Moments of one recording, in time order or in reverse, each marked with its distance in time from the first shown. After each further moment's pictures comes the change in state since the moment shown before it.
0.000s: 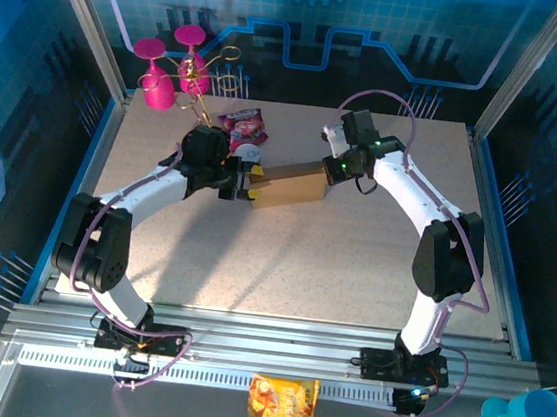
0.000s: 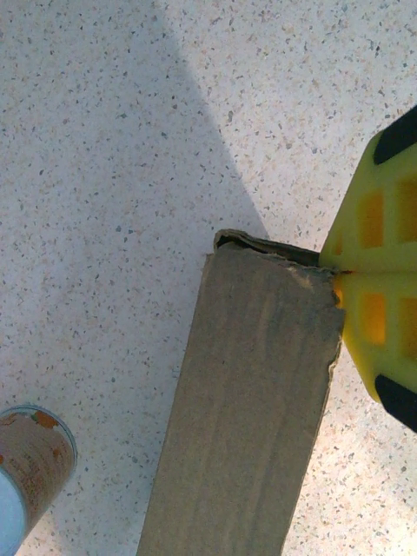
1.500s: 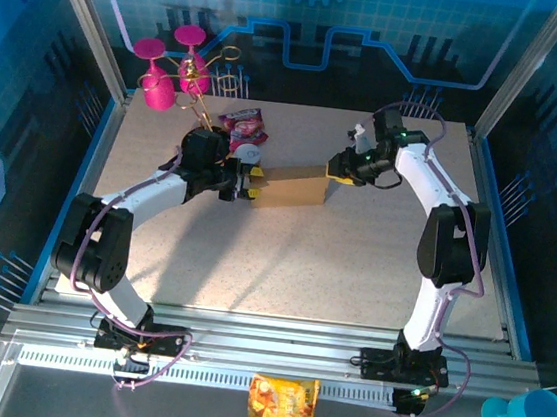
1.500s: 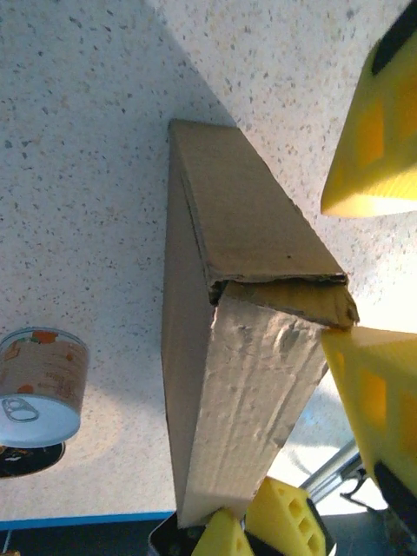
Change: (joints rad) left arm 0.003 -0.001 -0.050 0.095 -0.004 -0.004; right arm -0.185 0.092 0.050 -0.116 -0.528 0.334
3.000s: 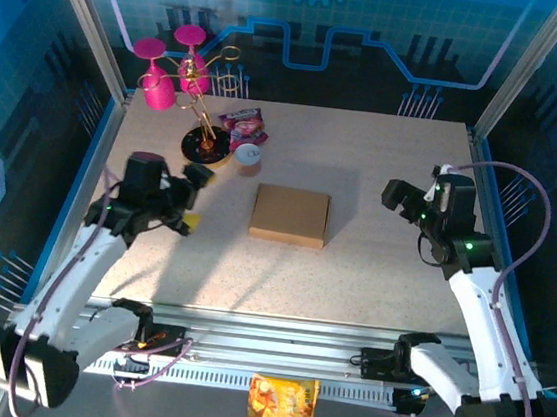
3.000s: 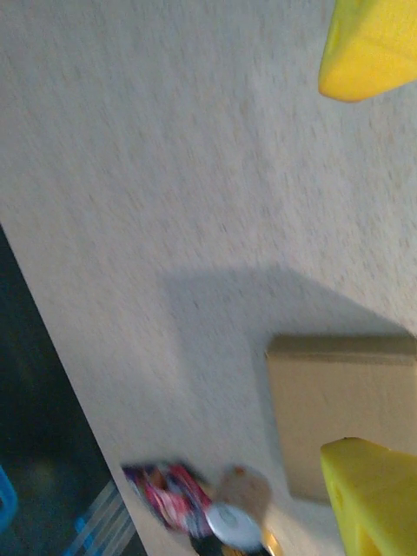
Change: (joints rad) left arm 0.127 -0.698 -0.122 -0.576 -0.360 0.536; right arm -0.077 -1.016 -0.693 0.234 0.715 0.184
